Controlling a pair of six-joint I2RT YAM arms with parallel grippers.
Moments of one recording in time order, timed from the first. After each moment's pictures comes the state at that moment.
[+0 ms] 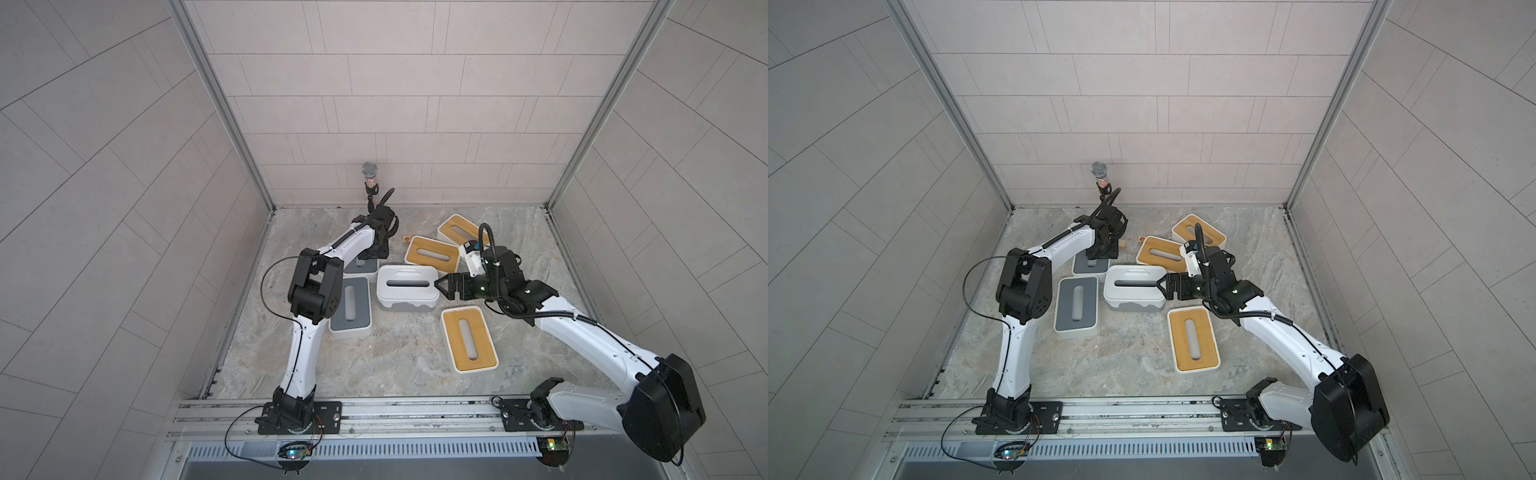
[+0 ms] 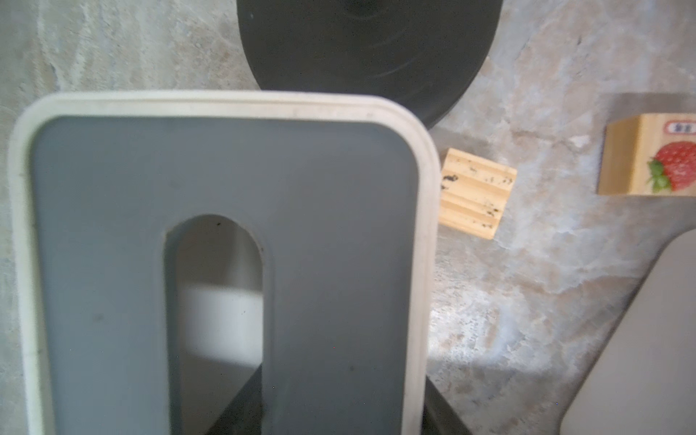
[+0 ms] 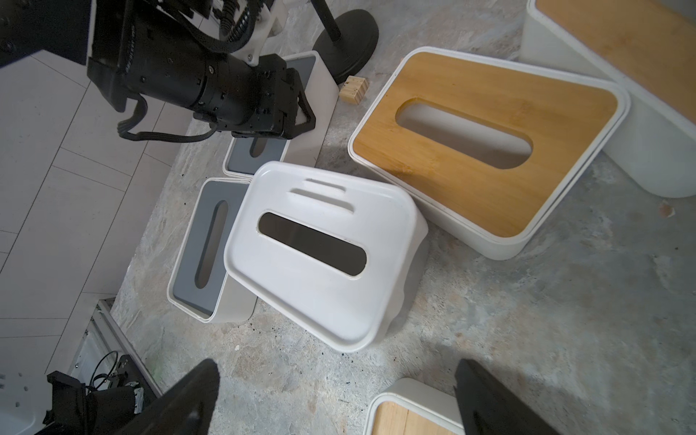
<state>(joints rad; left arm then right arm) -0.38 2.24 1.84 -0.86 -0.23 -0.43 0.46 1.19 0.86 -0.33 -0.28 0.43</state>
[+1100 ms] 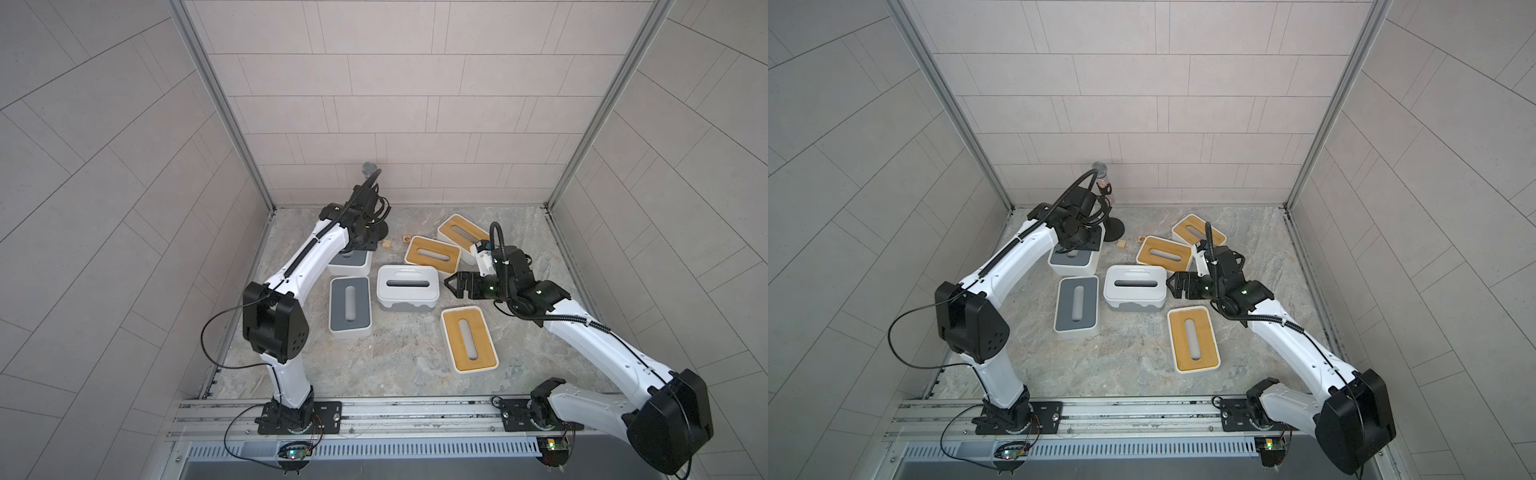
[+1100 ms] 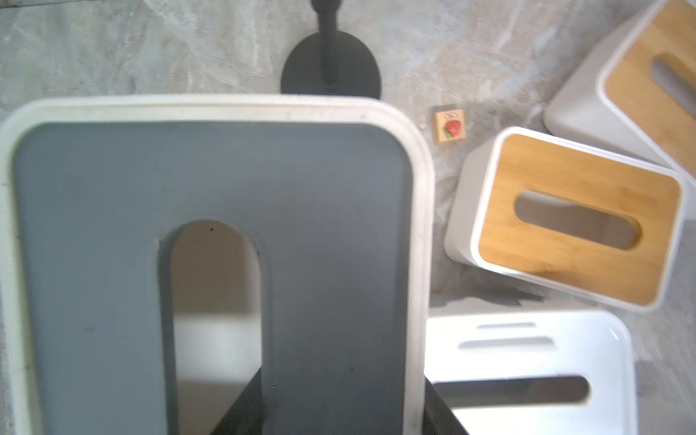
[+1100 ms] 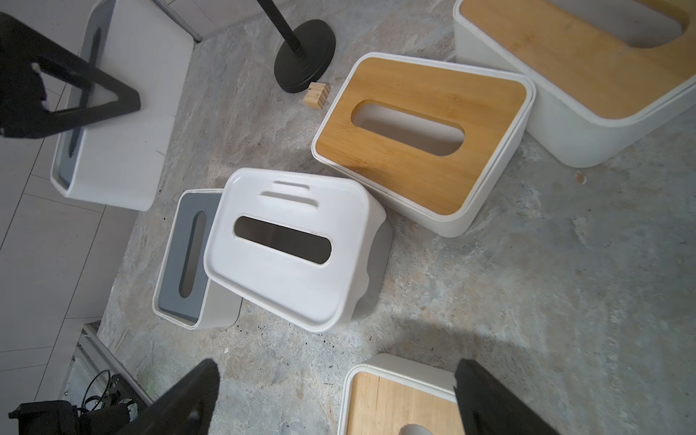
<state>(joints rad) -0.42 1.78 1.75 -1.06 -0.11 -0.28 0.42 1.13 0.88 -0.46 -0.23 0.47</state>
